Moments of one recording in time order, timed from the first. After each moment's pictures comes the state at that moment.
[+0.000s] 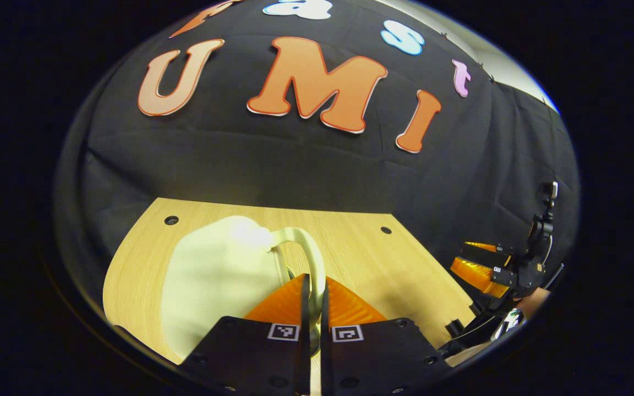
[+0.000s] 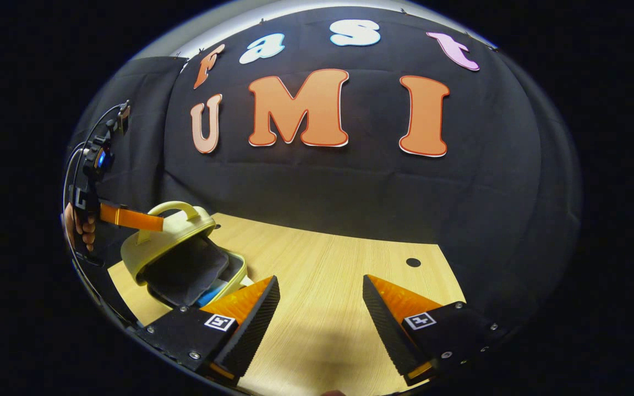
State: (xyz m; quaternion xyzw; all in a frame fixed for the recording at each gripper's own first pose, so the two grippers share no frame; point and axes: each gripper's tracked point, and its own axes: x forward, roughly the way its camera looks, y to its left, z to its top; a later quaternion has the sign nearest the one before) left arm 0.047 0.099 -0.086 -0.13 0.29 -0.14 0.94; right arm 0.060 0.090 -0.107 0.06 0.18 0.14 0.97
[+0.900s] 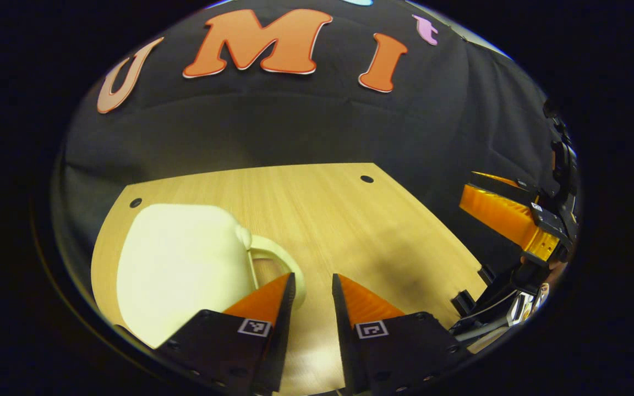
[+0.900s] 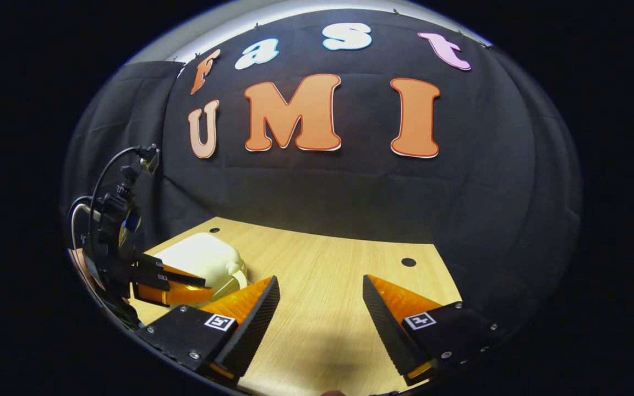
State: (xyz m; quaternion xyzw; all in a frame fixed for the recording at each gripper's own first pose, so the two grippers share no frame) left arm 0.024 -0.016 -0.138 -0.06 0.35 -0.19 0.91; right arm 0.050 0.071 -0.095 0.07 0.17 0.13 0.98
